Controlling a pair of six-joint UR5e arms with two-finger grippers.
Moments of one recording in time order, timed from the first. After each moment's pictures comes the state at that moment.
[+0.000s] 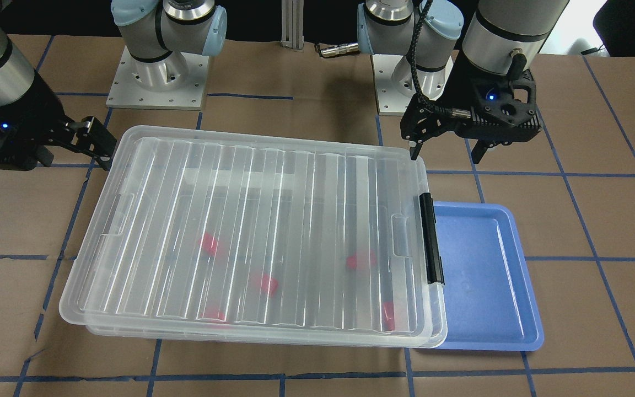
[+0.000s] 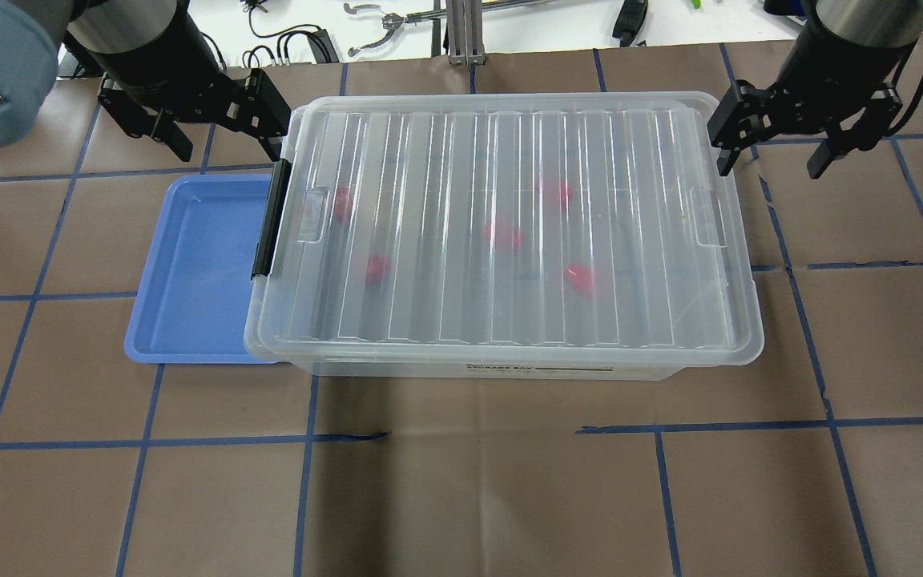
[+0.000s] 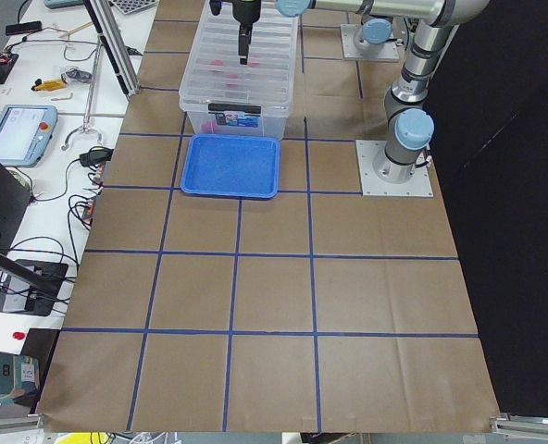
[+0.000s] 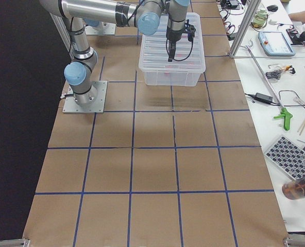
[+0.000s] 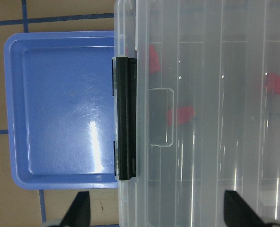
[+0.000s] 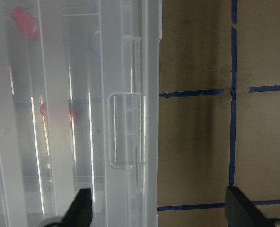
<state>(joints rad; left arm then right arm) -1.59 -1.63 -1.47 -1.54 1.57 0.03 1.38 -1.50 1.62 -1.64 -1.56 -0.13</state>
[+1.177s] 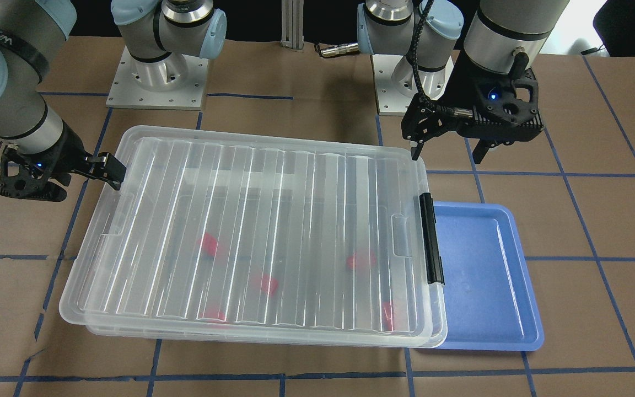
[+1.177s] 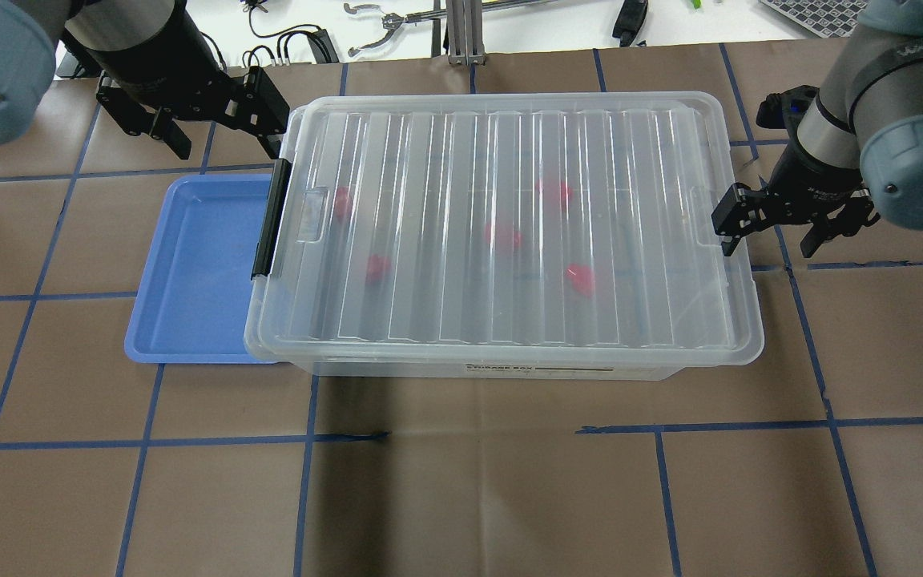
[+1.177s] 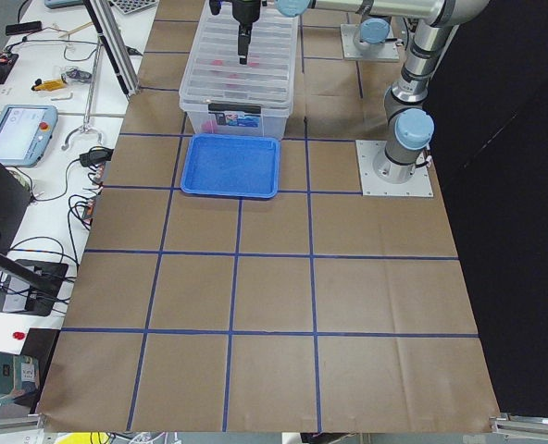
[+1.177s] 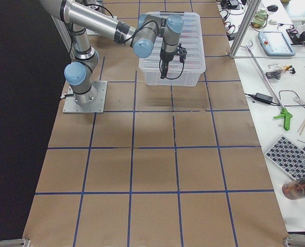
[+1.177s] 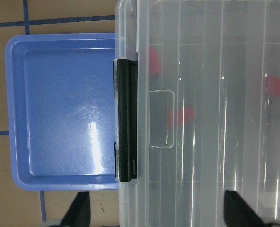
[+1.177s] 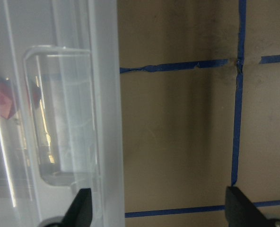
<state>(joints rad) -1.59 -1.63 -1.47 -1.53 1.57 0.03 1.35 -1.50 1.83 -1.79 -1.60 -0.14</state>
